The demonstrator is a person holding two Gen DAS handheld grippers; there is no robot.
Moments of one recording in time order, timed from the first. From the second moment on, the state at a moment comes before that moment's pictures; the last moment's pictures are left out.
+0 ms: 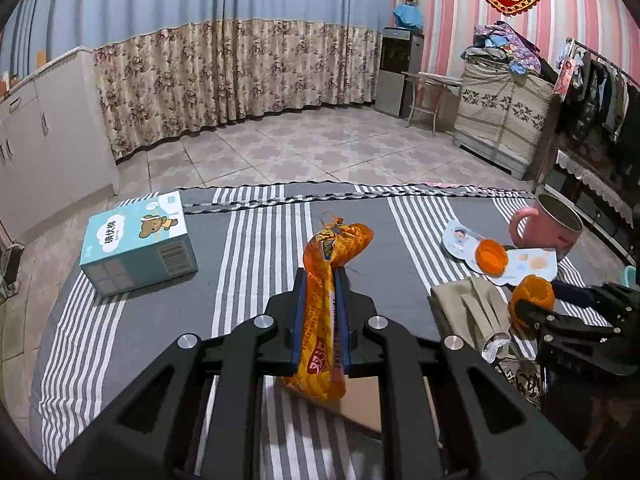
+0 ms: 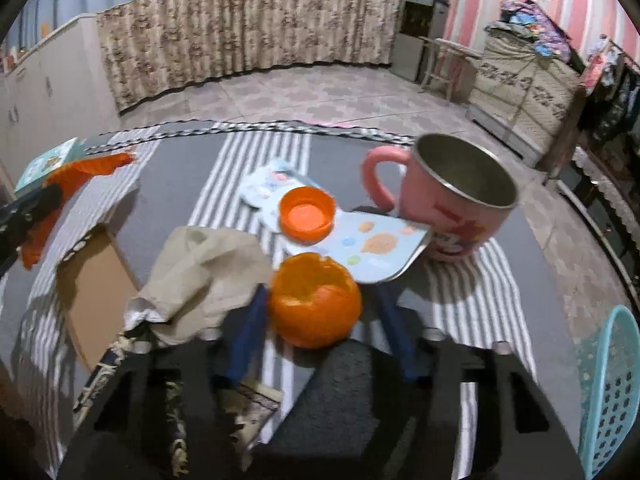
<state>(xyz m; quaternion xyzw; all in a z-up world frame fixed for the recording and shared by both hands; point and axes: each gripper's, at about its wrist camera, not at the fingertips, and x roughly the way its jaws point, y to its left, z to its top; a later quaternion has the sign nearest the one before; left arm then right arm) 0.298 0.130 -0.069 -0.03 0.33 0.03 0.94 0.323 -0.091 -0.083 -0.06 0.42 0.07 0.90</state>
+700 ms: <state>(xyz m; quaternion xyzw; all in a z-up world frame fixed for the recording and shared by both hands) 0.292 0.102 -0.070 0.02 0.31 0.02 0.95 0.219 -0.277 -0.025 -0.04 0.36 -0.02 0.93</state>
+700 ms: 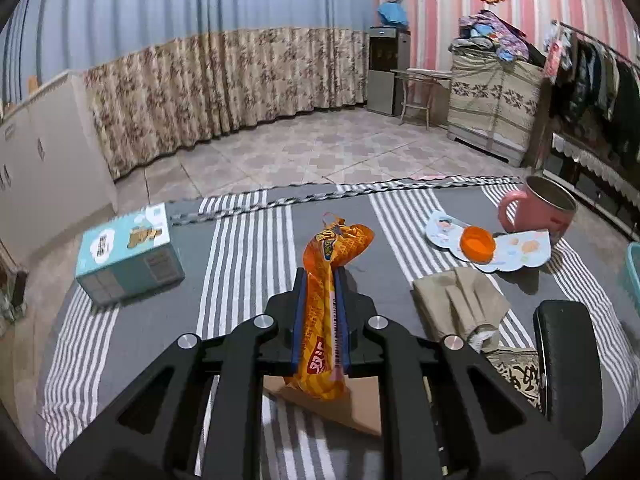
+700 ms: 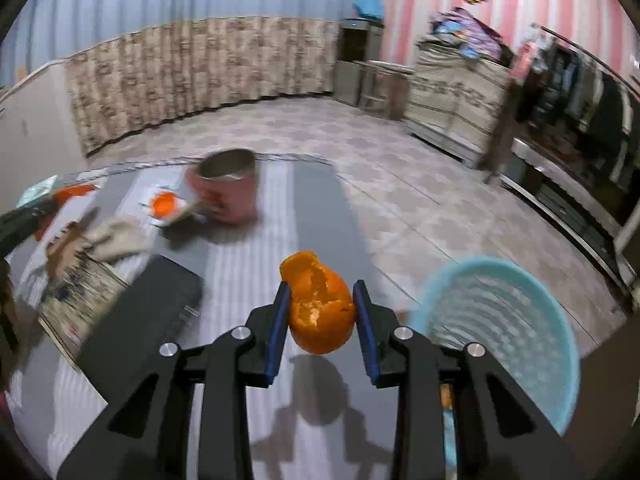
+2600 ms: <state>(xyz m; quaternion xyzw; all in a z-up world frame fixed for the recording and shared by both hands) 0.233 -0.268 -0.032 0.08 0.28 -0.19 0.94 0.197 -0.497 -0.052 0.09 0.33 -0.15 0.93</state>
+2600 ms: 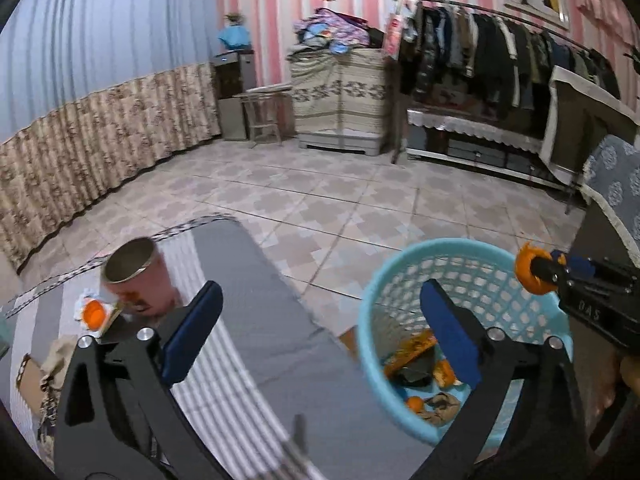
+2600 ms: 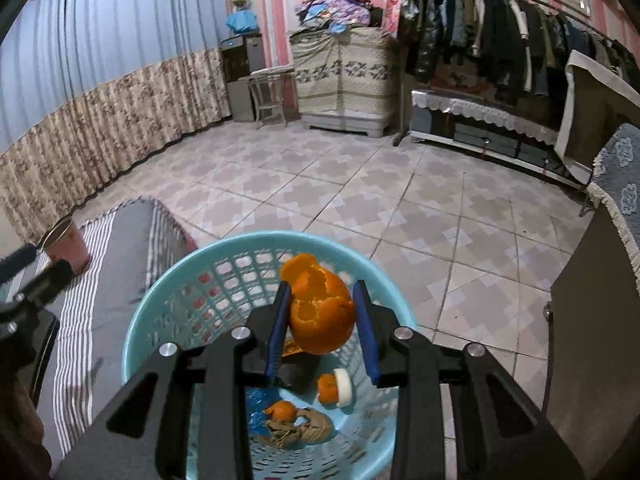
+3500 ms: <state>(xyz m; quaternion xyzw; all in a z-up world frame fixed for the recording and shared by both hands) 0.274 -0.024 -0.047 0.06 0.31 0.01 0.95 0.206 -0.418 -0.054 0.04 0.31 -0.15 0.94</state>
